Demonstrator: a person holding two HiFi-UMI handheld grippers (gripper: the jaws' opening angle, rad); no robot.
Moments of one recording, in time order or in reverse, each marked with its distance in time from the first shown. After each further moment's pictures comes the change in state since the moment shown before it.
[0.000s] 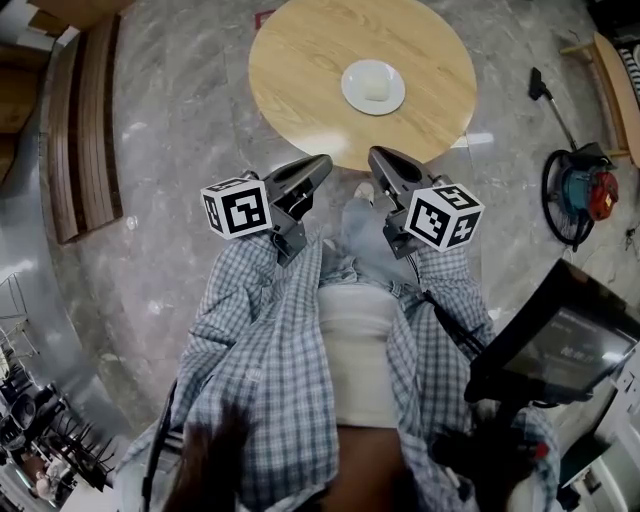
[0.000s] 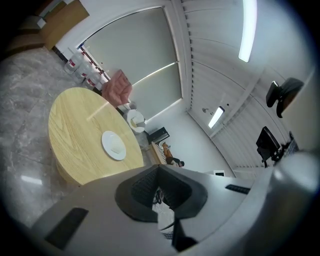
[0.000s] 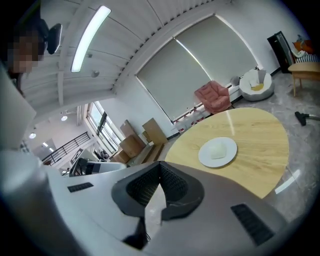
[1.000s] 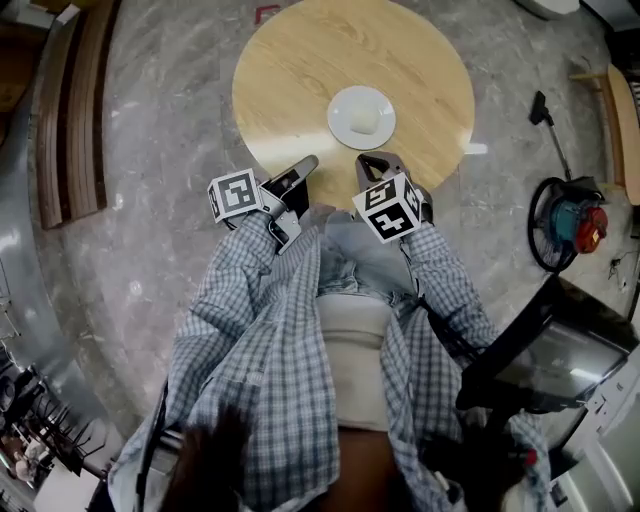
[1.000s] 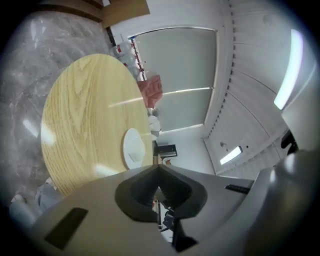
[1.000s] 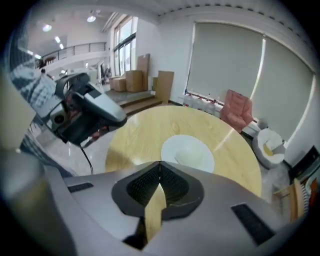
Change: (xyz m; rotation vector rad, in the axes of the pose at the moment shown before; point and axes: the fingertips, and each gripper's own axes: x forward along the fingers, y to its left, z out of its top) left arm 0.061 0.106 0.021 -0.443 -0.163 0.024; right arm 0.081 -0.106 -0.030 -0.773 0.523 -0.213
